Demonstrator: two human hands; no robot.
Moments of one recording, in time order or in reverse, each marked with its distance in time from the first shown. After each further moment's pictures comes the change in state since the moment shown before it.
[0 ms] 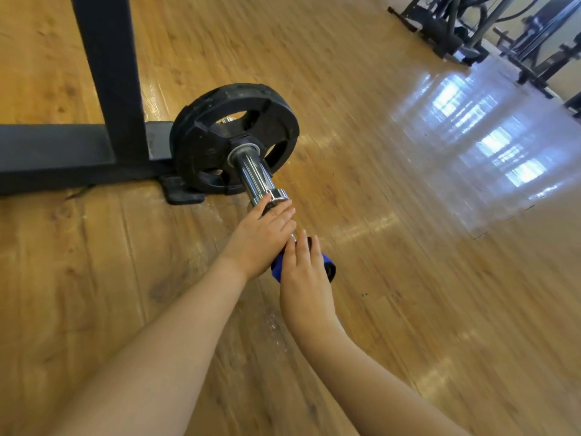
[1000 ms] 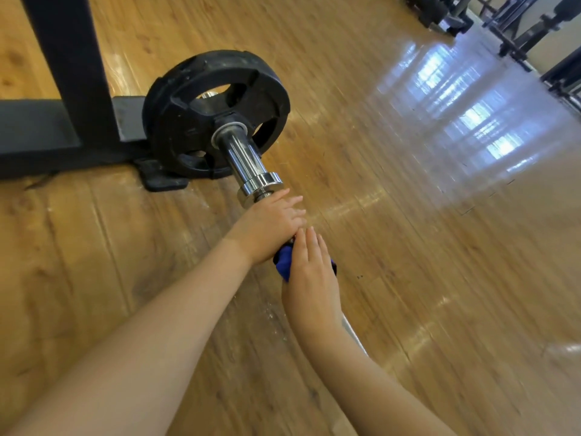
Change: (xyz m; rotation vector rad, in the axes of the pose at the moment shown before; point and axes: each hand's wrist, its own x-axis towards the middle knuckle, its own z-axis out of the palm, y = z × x) left_hand 0.027 0.000 -0.002 -0.163 -0.293 0.167; right_hand -0.009 -0.001 0.010 0.183 -0.001 0.243
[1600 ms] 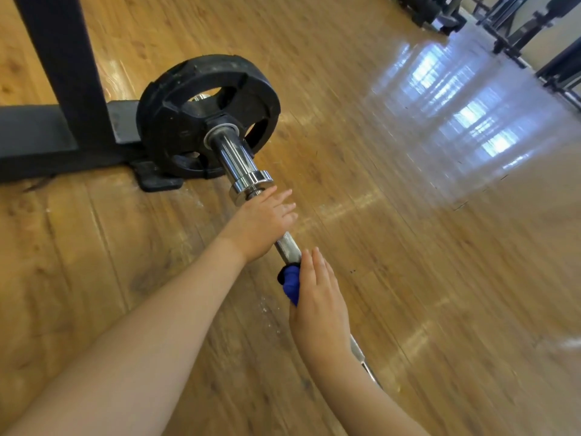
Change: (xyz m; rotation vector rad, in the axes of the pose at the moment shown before) left_hand -0.004 0.010 -0.003 0.036 -0.037 -0.052; right_hand -0.040 0.018 -0.011 0.030 -0.069 0.038
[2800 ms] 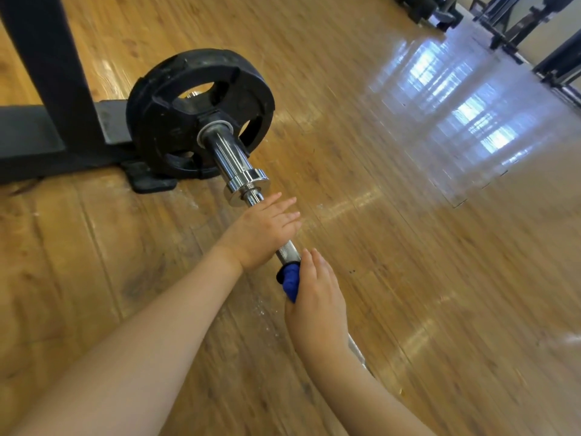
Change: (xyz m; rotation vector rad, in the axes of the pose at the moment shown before) left_hand 0.002 0.001 0.026 -0.079 0.357 0.178; right_hand 0.009 -0.004 -0.001 0.068 -0.014 0.086
